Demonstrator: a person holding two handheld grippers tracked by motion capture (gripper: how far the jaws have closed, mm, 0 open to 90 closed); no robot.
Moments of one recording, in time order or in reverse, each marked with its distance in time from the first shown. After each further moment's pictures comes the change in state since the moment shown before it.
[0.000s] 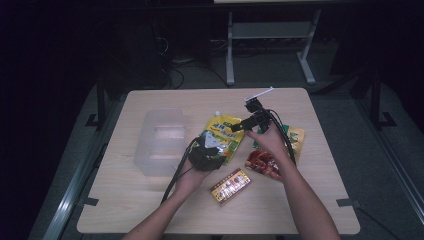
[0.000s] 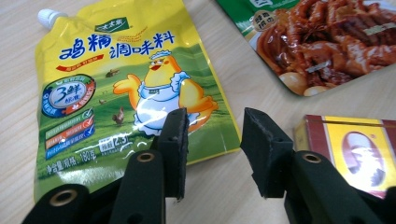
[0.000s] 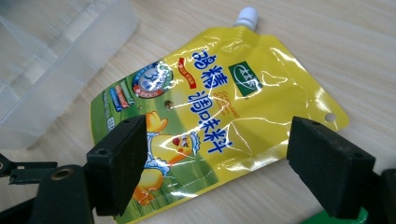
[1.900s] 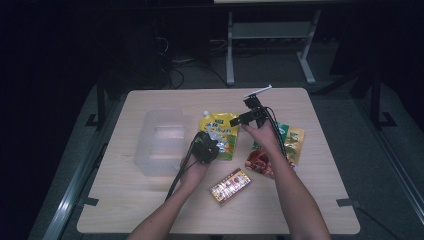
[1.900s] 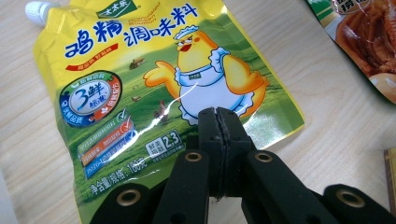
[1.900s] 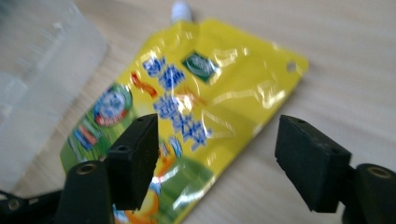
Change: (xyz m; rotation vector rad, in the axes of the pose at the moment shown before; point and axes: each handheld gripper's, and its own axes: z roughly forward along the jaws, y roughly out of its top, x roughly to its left) left arm 0.015 0.006 0.026 0.093 0.135 -0.051; right arm -0.018 0.015 0.022 -0.010 -0.010 0.118
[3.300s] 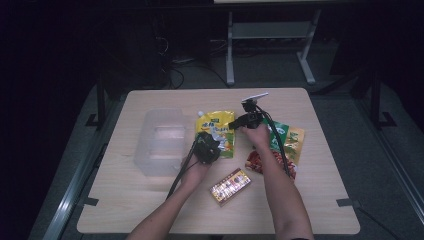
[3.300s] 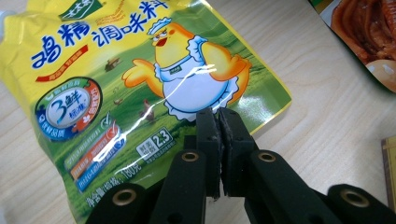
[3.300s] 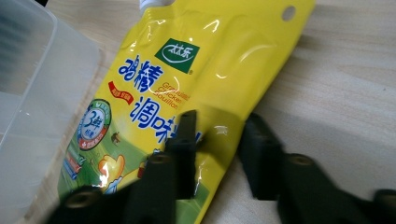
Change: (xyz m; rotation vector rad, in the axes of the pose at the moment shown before) left arm -0.003 0.001 0.003 0.031 -0.020 0.029; right arm -0.028 -0.005 0.048 0.039 0.162 0.149
